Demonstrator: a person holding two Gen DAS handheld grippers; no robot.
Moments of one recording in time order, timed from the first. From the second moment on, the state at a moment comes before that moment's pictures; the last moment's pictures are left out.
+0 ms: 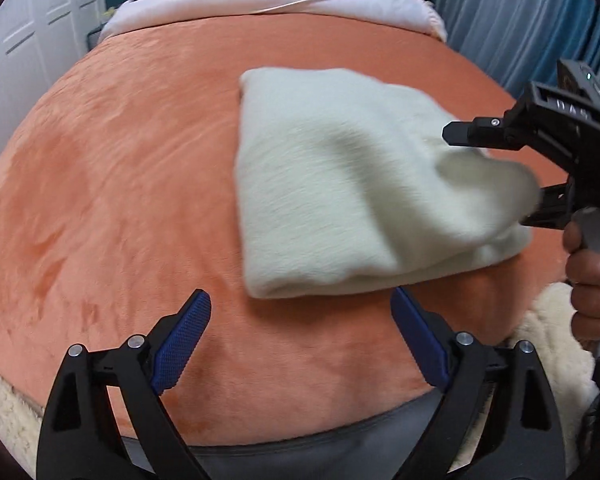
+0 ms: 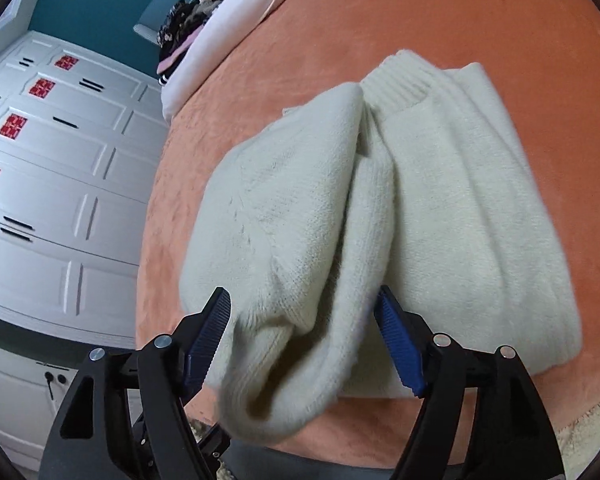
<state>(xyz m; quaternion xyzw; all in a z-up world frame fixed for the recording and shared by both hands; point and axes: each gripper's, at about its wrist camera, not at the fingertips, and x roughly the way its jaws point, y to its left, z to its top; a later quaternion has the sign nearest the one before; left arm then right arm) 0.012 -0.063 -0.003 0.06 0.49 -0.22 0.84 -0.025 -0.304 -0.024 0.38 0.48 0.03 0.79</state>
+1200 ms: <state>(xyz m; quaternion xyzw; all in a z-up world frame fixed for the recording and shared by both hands) 0.032 -0.079 -0.022 0.03 0.55 -0.20 0.81 -0.064 -0.373 -0.026 0.37 0.43 -0.07 0.82</state>
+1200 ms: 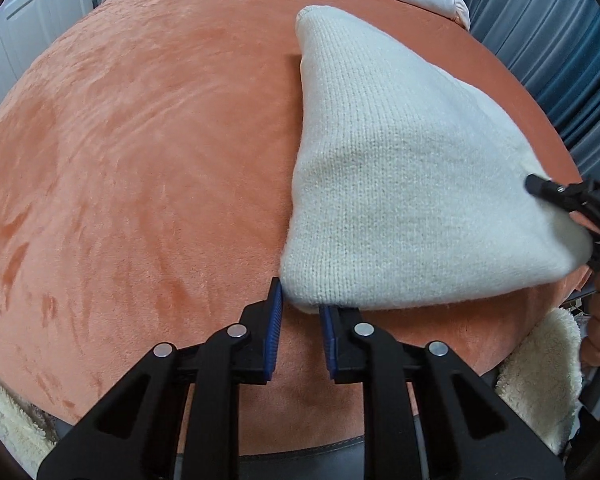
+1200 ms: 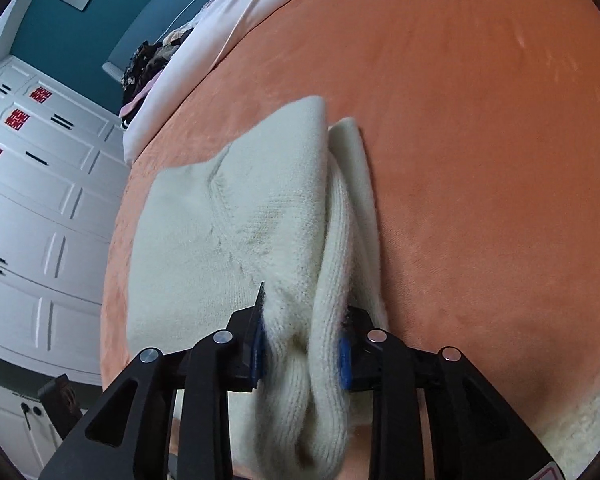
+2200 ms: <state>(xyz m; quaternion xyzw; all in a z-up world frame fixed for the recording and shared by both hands) 0.025 -0.083 -0.021 0.04 0.55 -0.18 0.81 -0.078 -0.371 0.000 0.29 0.45 -0.12 0.84</state>
